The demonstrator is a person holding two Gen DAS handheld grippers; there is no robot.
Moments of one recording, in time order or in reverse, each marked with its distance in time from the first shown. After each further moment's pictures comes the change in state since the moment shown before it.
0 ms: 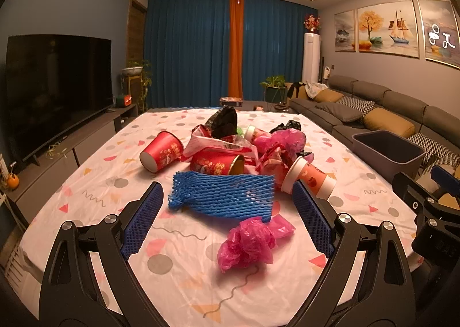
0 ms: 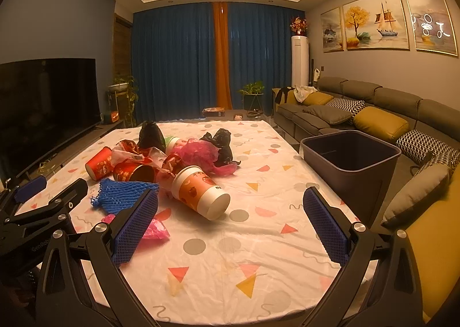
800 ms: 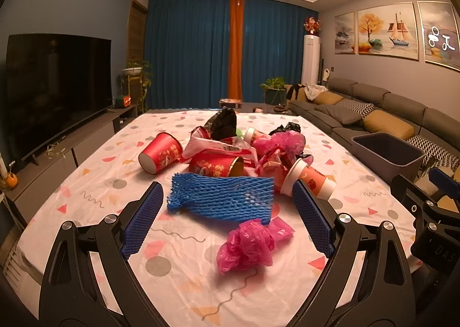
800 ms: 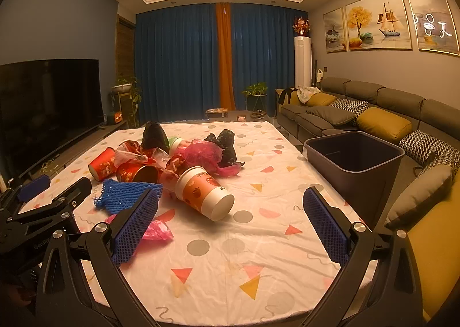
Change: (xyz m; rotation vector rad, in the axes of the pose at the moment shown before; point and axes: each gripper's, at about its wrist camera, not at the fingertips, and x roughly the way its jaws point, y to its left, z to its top) left arm 0.001 -0.002 0.005 -0.007 -0.008 0.000; right arm -0.002 0.001 0.002 0.003 -0.006 0.019
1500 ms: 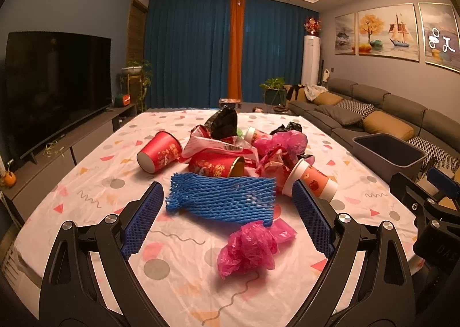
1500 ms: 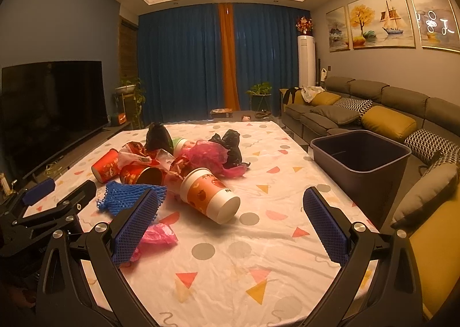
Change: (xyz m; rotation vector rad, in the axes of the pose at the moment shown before) left arm 0.003 -0.001 -0.002 -0.001 -0.001 -0.004; right arm 0.009 0.002 0.001 0.012 0.000 0.027
